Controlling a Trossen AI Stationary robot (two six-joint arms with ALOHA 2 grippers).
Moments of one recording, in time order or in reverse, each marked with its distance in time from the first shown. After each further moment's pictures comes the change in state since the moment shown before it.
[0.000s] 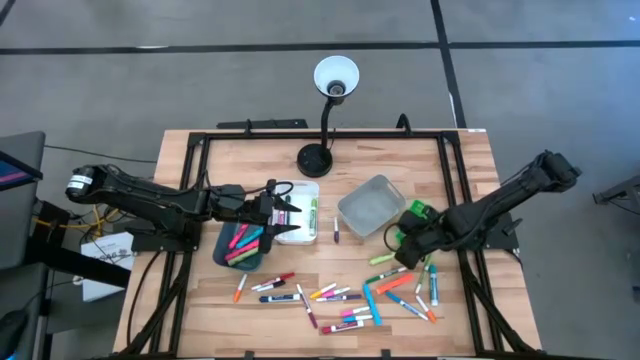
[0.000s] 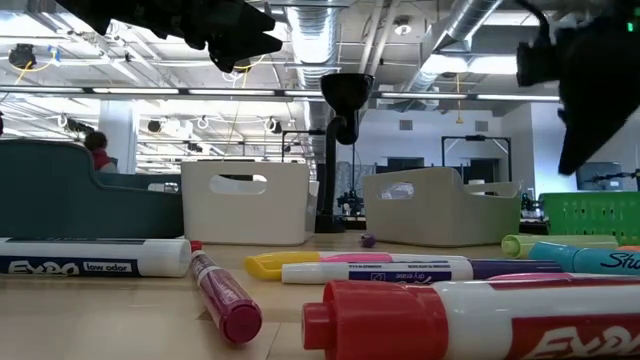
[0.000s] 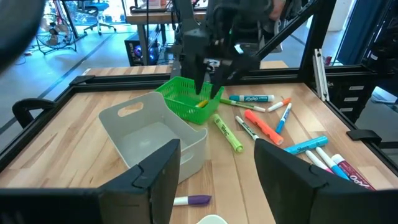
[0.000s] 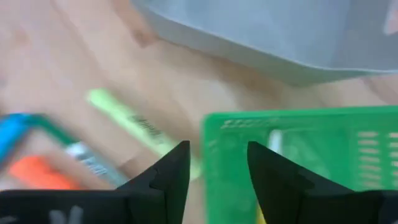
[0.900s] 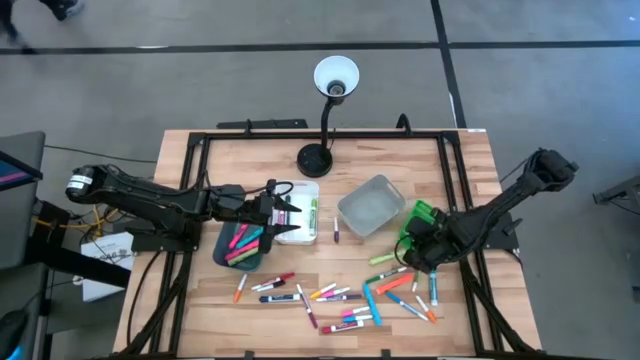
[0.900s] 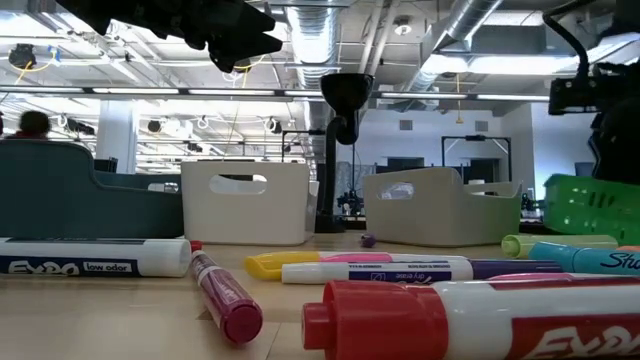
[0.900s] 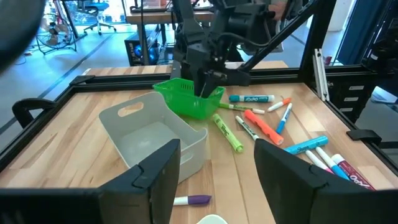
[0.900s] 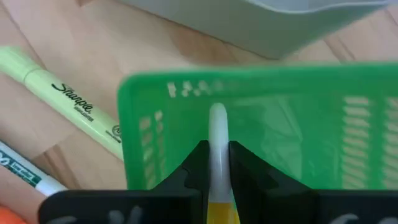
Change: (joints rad) left arm 0.000 0.000 0.000 -0.001 0.000 0.000; right arm 0.130 0.000 -0.199 0.060 0.154 0.113
